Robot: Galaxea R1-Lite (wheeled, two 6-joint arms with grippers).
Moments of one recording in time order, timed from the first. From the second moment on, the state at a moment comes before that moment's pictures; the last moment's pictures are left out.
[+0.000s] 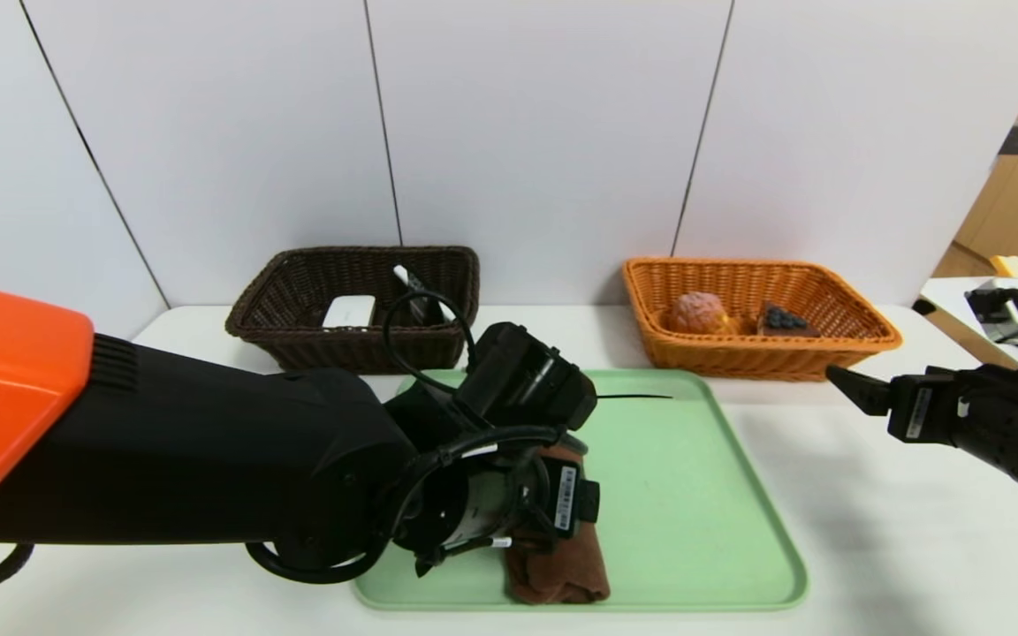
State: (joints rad) left arm -0.92 1.91 -1.19 0.07 0.20 -0.53; right arm 0.02 1.47 -0.43 -0.74 -0.04 0.02
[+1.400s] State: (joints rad) left arm -0.64 1.74 -1.25 -0.13 0.26 -0.22; right arm 0.01 1.50 -0.43 -0.74 -0.04 0.02
